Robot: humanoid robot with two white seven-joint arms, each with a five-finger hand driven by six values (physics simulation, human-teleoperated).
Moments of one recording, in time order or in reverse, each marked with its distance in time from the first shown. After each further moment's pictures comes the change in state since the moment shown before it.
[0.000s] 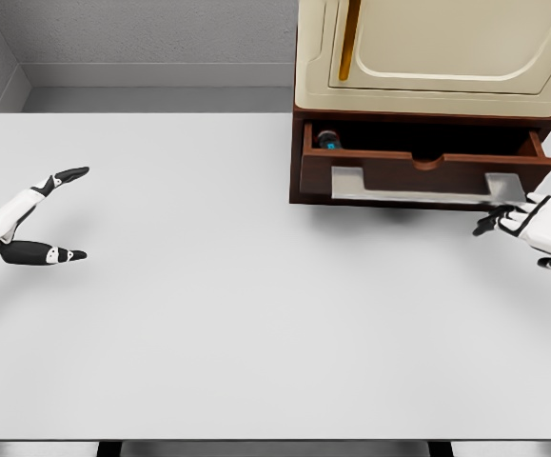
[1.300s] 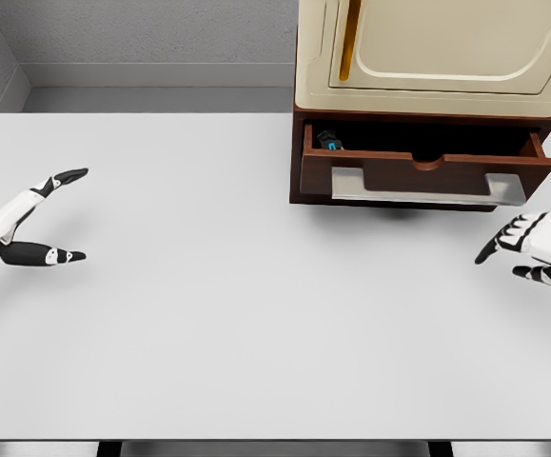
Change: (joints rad) left arm -0.006 0.002 -0.001 0.016 -0.001 -0.001 0.000; right arm 0.085 -0.081 0.048 -0.017 -0.282 0.019 -0.035
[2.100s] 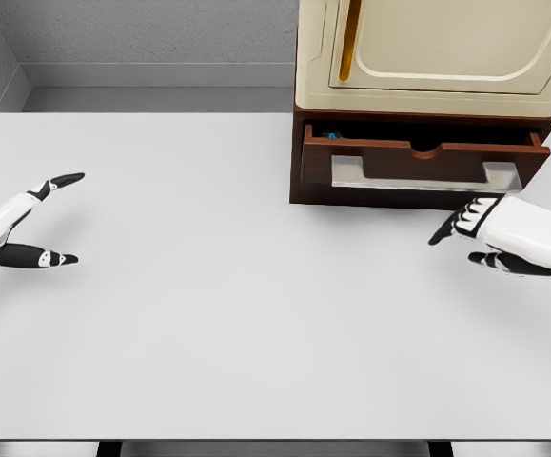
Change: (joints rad) left arm 0.005 0.024 0.003 0.002 -0.046 0.000 0.000; right arm -0.175 0.168 0.087 -0.004 0.092 -0.001 0.009
